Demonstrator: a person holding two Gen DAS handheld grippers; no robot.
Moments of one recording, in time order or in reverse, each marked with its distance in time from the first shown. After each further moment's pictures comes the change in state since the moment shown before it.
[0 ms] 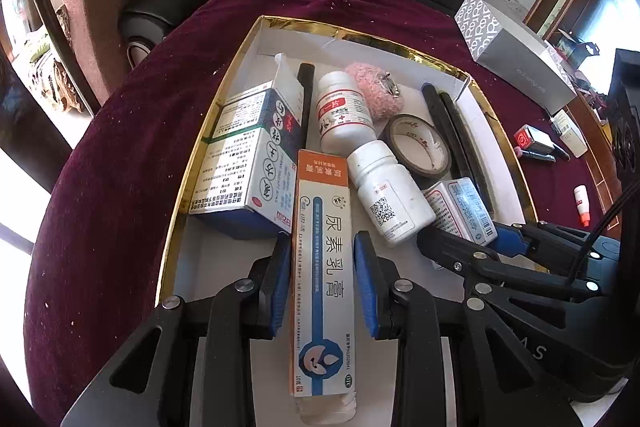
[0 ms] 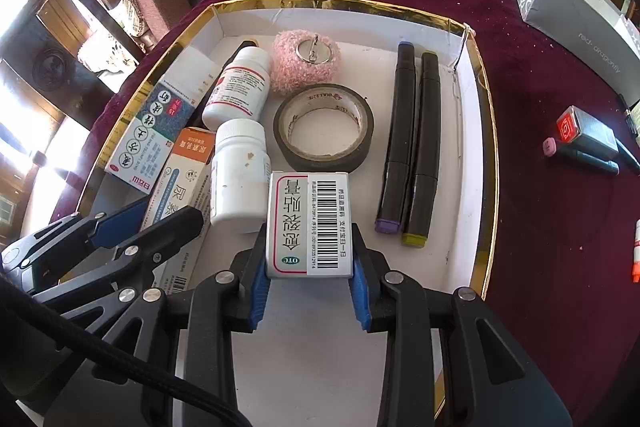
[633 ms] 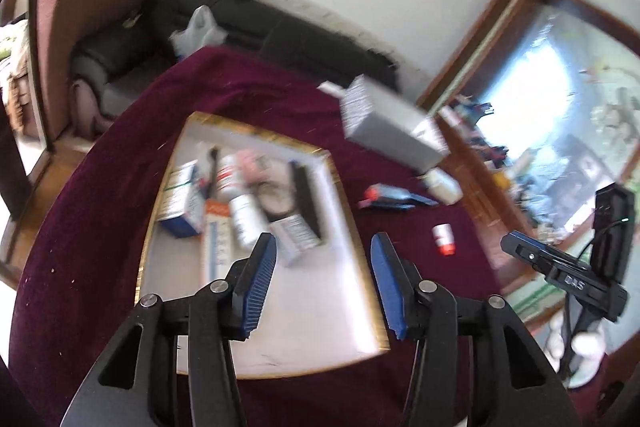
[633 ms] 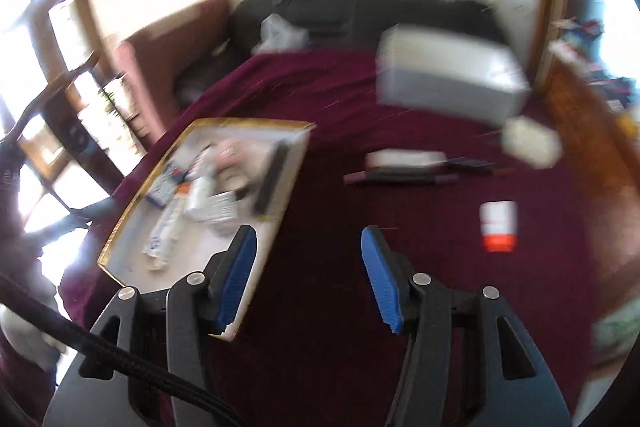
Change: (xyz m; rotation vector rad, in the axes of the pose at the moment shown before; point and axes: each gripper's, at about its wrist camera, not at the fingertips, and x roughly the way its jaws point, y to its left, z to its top) left arm -0.154 -0.009 -0.034 -0.003 -0.274 -0.400; right arm -0.234 -0.098 -0.100 0.075 -0.369 -0.129
